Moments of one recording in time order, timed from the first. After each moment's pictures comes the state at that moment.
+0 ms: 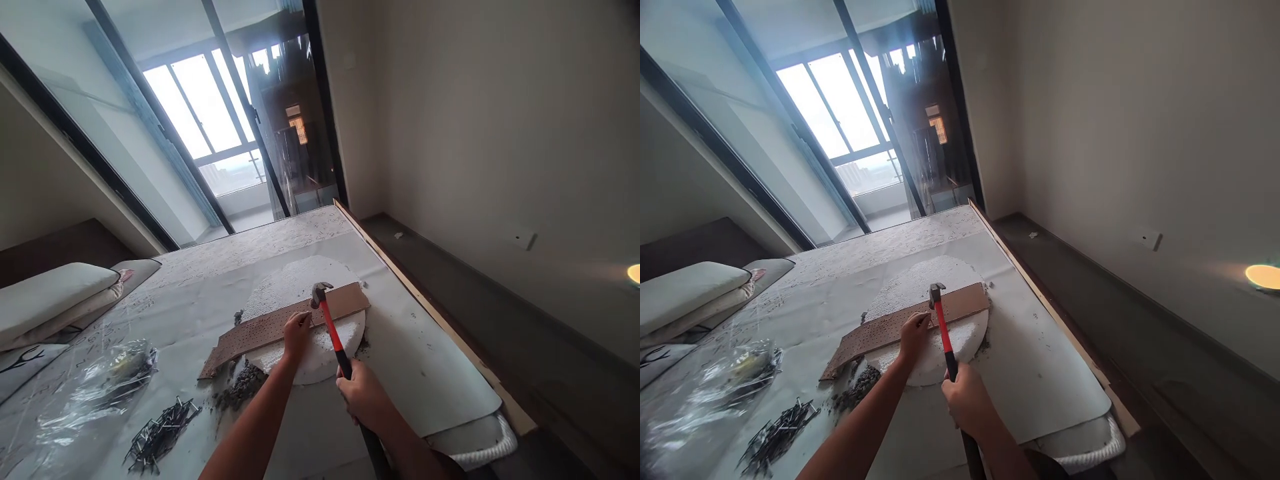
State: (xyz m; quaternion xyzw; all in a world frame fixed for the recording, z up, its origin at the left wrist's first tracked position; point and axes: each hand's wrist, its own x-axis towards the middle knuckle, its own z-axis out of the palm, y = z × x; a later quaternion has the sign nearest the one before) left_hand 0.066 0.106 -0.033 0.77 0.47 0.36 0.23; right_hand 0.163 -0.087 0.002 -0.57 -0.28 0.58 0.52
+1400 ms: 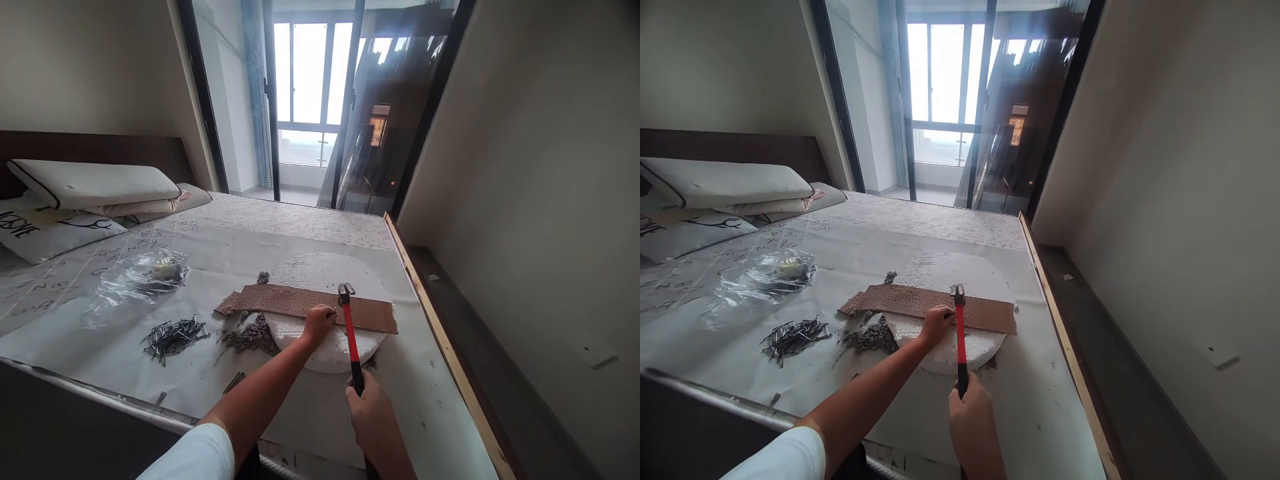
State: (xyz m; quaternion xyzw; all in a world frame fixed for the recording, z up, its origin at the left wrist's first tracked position) left_hand 0.064 0.092 -0.056 0.76 0.49 0.37 0.23; right_hand 0.149 -0.103 0.016 -0.72 -0.46 0.37 0.35
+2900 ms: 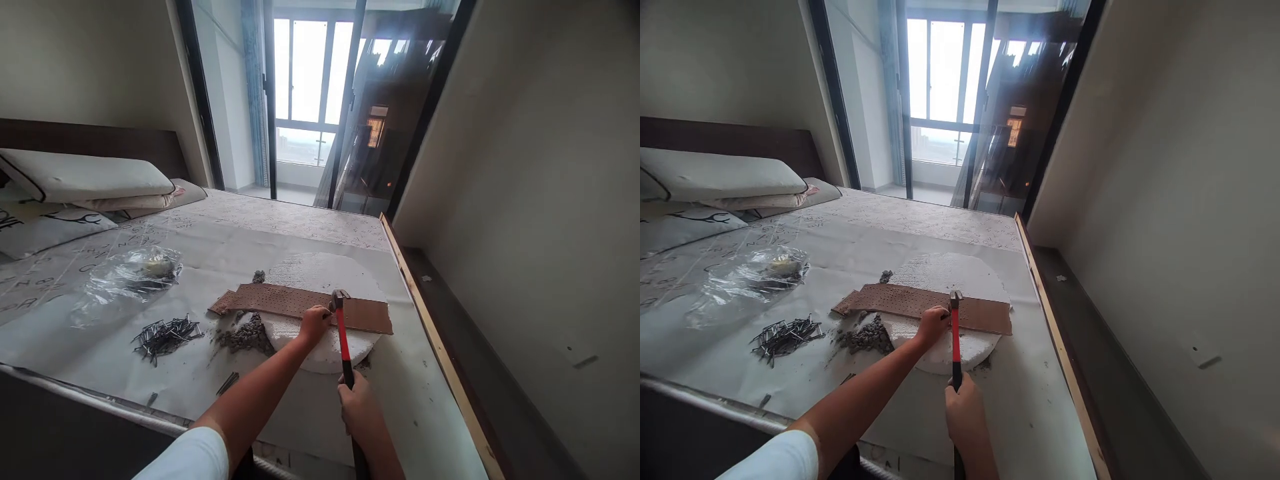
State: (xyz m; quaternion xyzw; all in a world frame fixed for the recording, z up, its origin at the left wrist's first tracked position) left_hand 0.064 0.093 -0.059 0.77 0.49 0.35 0.20; right_hand 0.146 -0.097 0.001 -0.72 -0.43 0.41 0.36
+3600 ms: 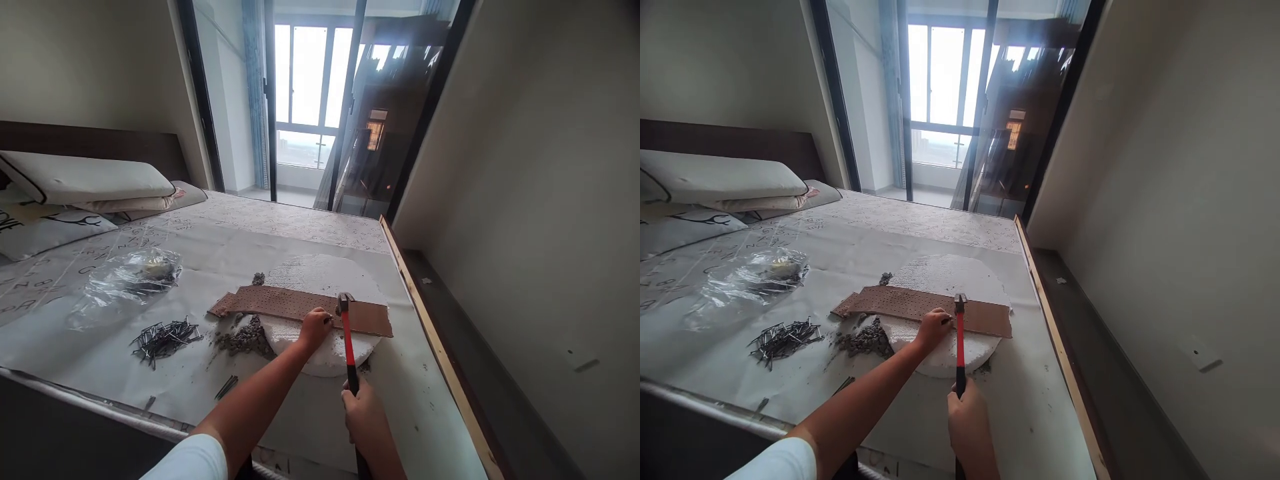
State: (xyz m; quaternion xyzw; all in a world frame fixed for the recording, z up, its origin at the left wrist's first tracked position) left_hand 0.062 0.090 -0.058 0.79 0.48 0.33 0.20; right_hand 0.149 -0.096 -0.006 -0.73 -0.42 0.41 0.36
